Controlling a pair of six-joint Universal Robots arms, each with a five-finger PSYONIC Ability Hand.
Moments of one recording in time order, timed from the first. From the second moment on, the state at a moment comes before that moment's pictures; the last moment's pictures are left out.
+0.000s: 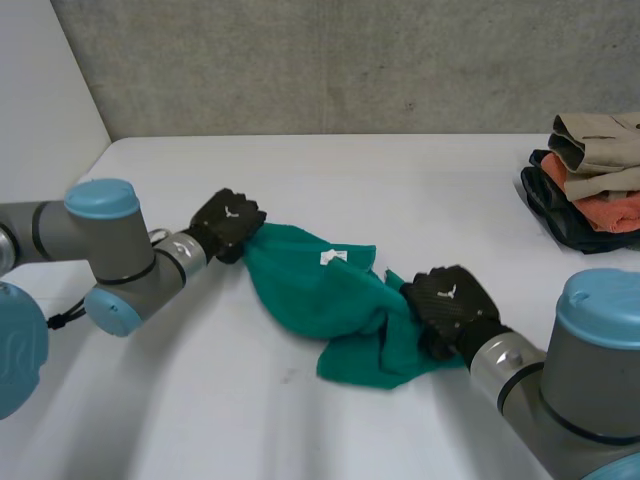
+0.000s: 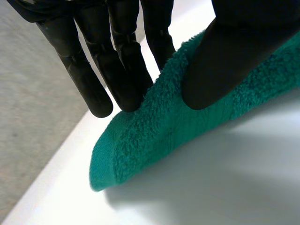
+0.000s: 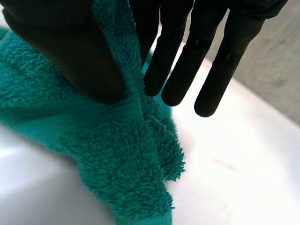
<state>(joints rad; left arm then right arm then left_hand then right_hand) 4.42 -2.48 -1.07 3.32 -1.14 3.79 2.03 -1.23 1.87 -0.30 1.40 2.78 1.17 1.19 1.19 1.20 0.97 1.06 1.17 1.18 1.19 0.96</state>
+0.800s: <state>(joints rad) 4.38 -2.02 -1.42 3.22 -1.35 3.40 1.87 -0.94 1.12 -0.04 1.37 2.53 1.17 1.20 1.19 1.20 0.97 1.08 1.17 1.19 1.20 1.01</state>
